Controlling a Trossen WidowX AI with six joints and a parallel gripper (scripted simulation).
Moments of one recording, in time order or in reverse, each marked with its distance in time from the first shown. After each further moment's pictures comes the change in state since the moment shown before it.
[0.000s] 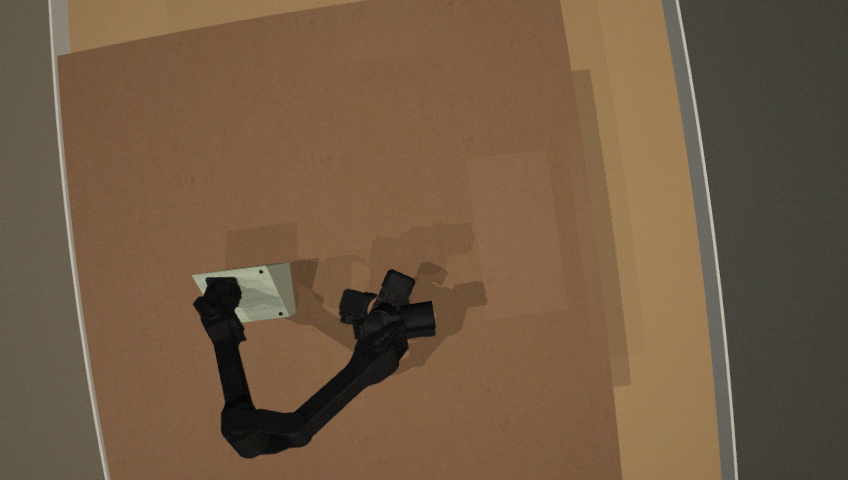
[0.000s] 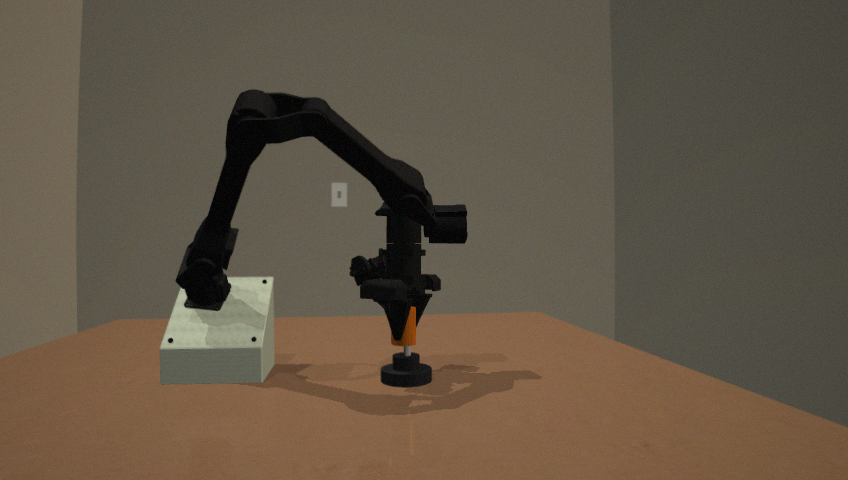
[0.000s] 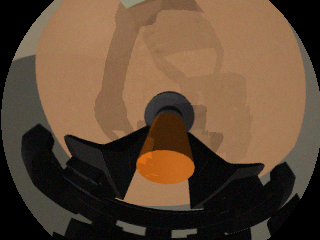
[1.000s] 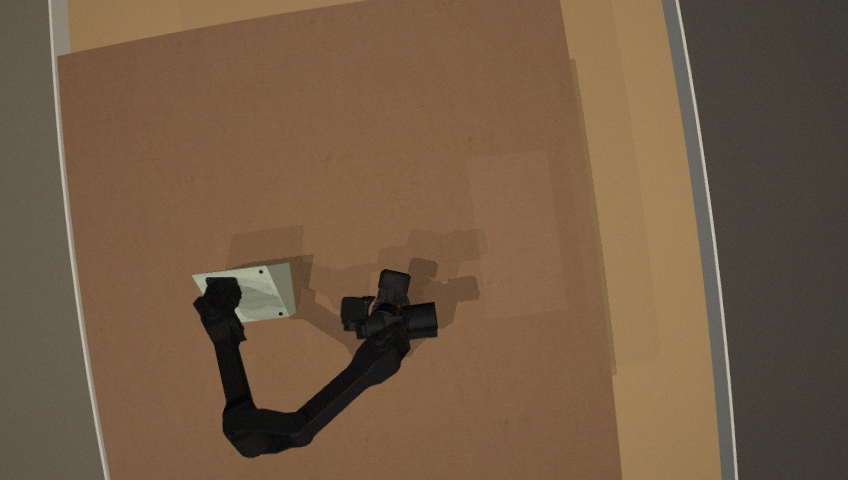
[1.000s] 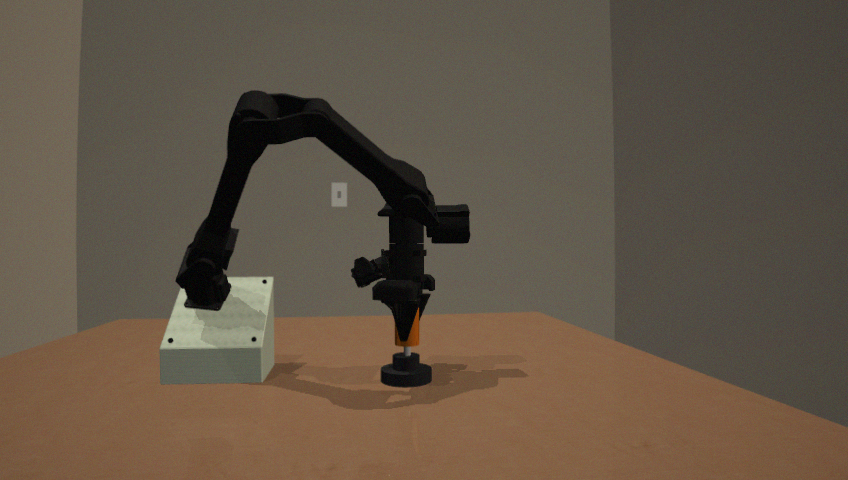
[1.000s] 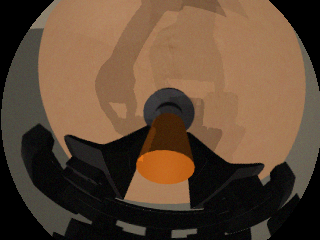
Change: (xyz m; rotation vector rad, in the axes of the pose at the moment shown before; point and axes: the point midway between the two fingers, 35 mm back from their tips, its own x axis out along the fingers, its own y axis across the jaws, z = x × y) arm 0.001 -0.002 -0.005 -0.202 0.006 -0.003
